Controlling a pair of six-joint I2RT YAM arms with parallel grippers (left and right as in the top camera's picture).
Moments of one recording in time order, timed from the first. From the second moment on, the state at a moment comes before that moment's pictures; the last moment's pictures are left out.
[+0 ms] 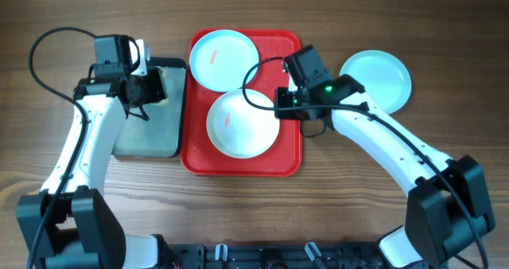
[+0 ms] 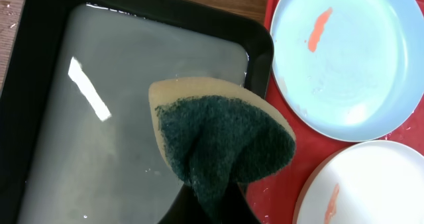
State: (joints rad) left arm 0.07 1.59 1.14 -0.63 0.12 -0.13; right arm 0.52 1.70 1.19 -0.62 -0.16 0.53
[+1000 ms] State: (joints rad) left arm 0.07 1.59 1.14 -0.62 0.13 -0.13; right arm 0.52 1.78 1.00 -0.34 -0.17 0.63
